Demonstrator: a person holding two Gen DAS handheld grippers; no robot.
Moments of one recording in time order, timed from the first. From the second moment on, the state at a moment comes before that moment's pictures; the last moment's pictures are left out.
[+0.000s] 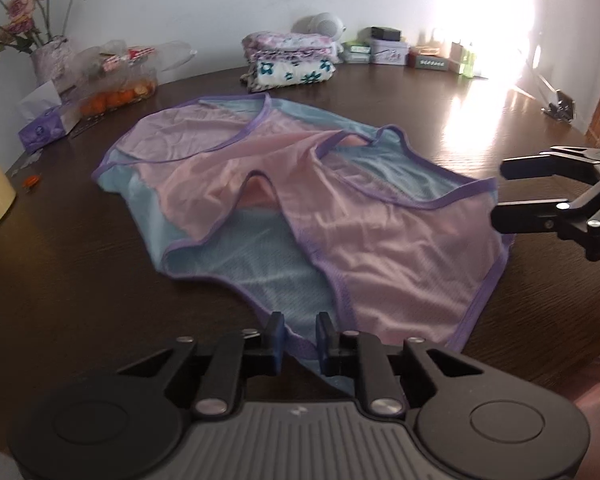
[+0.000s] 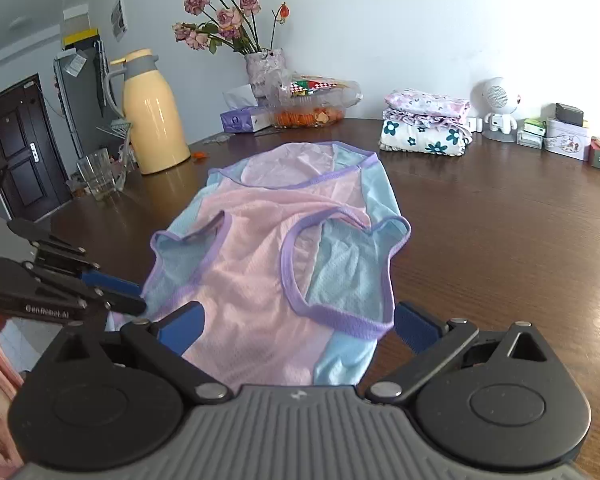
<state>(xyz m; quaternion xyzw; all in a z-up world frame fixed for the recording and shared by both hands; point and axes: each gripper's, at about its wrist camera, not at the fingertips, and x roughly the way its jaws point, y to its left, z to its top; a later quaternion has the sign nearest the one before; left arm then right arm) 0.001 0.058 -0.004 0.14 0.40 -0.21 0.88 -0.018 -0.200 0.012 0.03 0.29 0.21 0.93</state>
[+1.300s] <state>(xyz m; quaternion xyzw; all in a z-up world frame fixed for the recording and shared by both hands) 0.034 0.037 -0.002 0.07 0.44 -0.22 0.87 0.064 -0.173 0.016 -0.11 0.44 0.35 0.82</state>
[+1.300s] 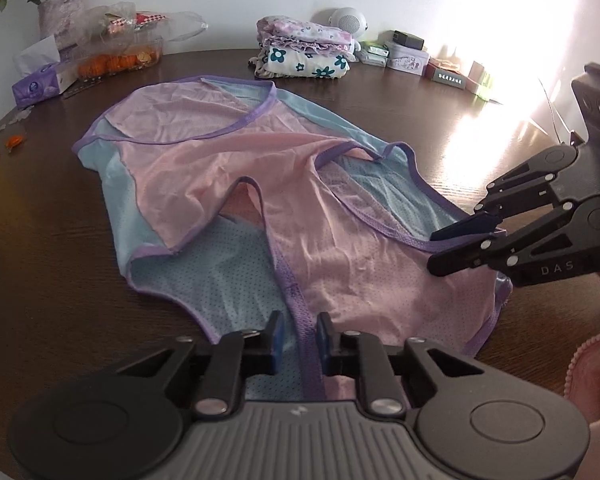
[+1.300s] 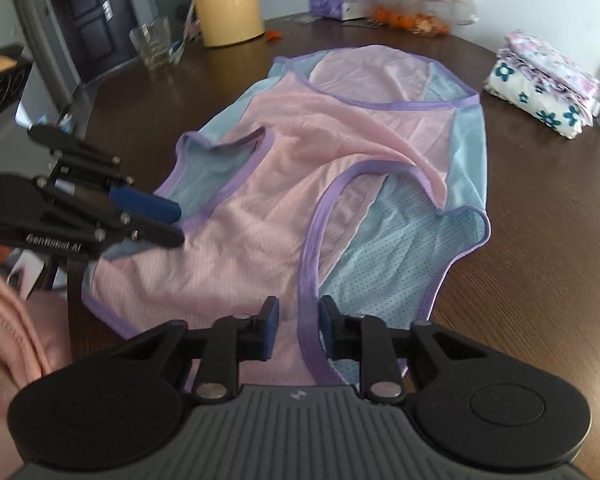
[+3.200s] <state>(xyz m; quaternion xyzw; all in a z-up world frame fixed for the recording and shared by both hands) -0.016 0.032 0.009 0.11 0.43 -0.25 0.86 0.031 -0.169 0.023 -0.13 0.46 0.36 0.80</state>
